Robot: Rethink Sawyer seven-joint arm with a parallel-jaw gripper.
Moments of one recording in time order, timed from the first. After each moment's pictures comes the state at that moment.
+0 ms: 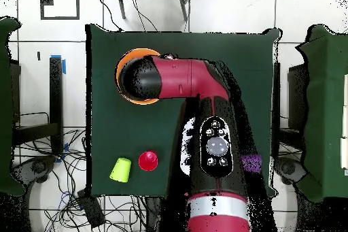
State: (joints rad) arm -0.16 -0.68 0.07 1.39 -0.17 0.58 1.43
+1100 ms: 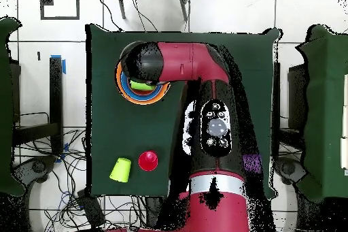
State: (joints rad) arm -0.16 -0.60 0.07 1.25 -0.16 0.75 1.43
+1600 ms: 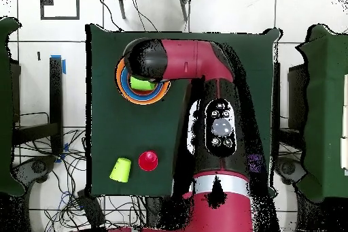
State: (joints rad) arm -0.17 -0.60 0.07 1.23 -0.15 0.75 1.43
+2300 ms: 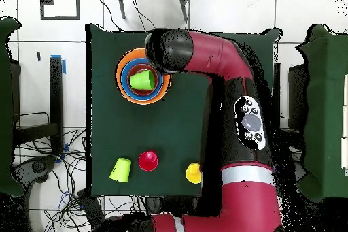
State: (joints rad) arm -0.29 -0.57 0.18 1.24 -0.02 0.75 1.43
